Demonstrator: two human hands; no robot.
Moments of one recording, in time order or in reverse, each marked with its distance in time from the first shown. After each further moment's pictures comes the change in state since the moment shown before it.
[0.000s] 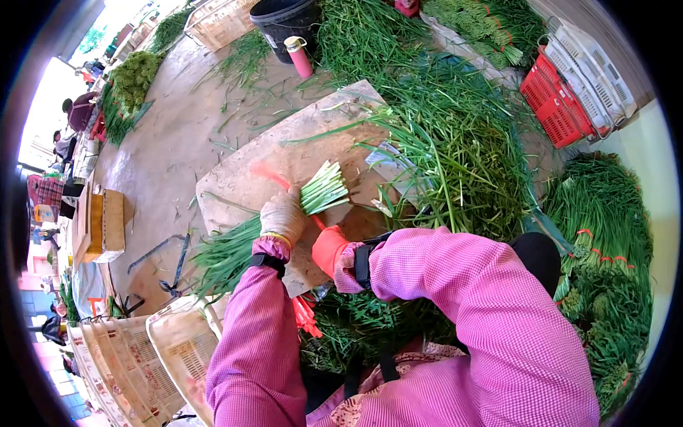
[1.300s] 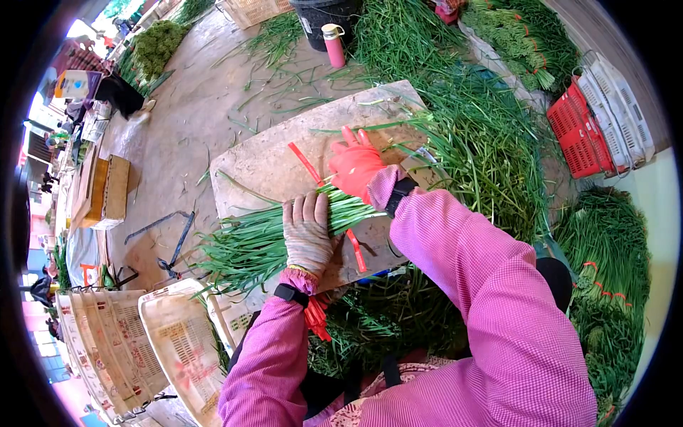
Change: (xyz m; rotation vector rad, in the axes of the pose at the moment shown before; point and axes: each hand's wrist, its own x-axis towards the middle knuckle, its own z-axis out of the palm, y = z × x) left_hand -0.050 -0.011 0.056 -0.101 0.524 0.185; right_hand 0.028 0.126 -0.051 0.336 0.677 0.156
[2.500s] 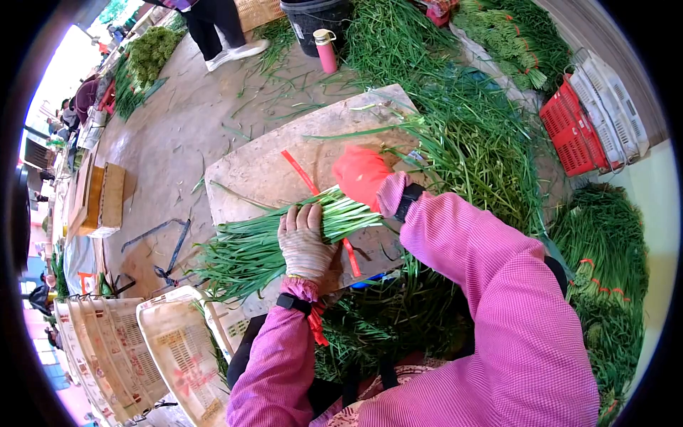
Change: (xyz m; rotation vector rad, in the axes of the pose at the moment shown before) left_hand -0.004 0.014 -0.004 -0.045 0.037 -0.144; right_hand -0.012 0.015 0.001 0.082 0.368 -0.169
